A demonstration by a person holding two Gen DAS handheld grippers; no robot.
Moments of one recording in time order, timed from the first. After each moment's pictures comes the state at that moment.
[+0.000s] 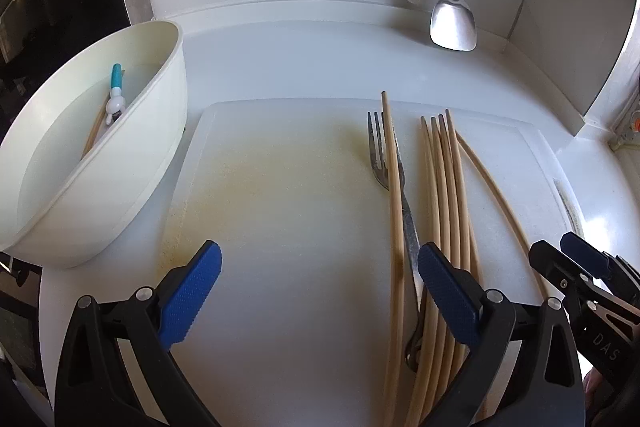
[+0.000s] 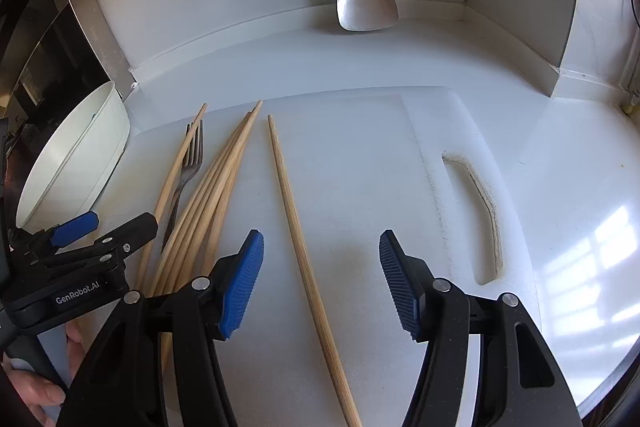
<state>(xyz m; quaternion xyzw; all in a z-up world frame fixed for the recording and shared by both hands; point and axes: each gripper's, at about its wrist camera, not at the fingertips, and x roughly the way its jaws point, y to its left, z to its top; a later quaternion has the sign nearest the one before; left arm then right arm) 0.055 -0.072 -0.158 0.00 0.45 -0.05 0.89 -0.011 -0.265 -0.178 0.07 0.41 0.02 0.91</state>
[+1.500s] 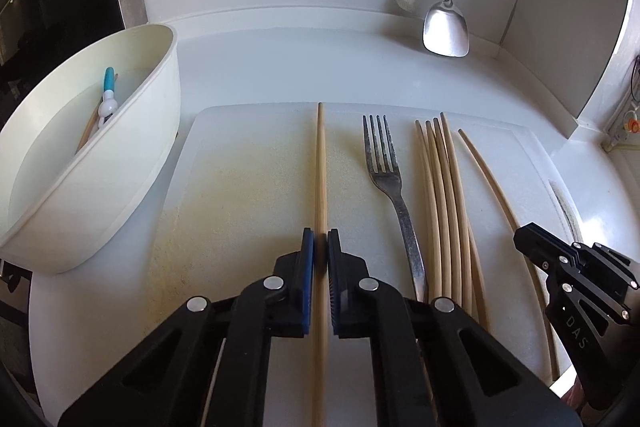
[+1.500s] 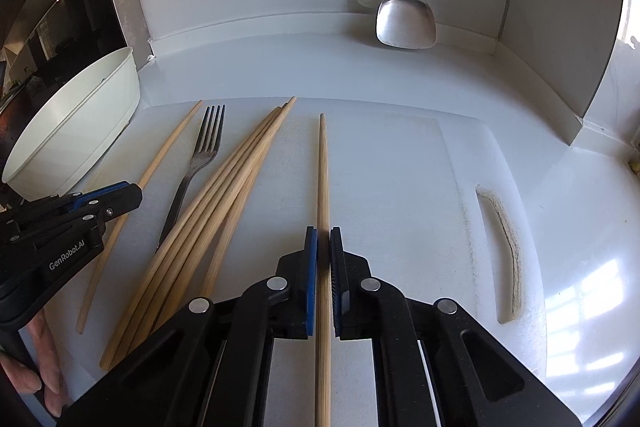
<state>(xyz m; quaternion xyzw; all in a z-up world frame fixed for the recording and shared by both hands) 0.057 -0.068 -0.161 -0.02 0.44 -0.07 0.90 0.002 -0.240 -0.182 -0.01 0.39 0.04 0.92</state>
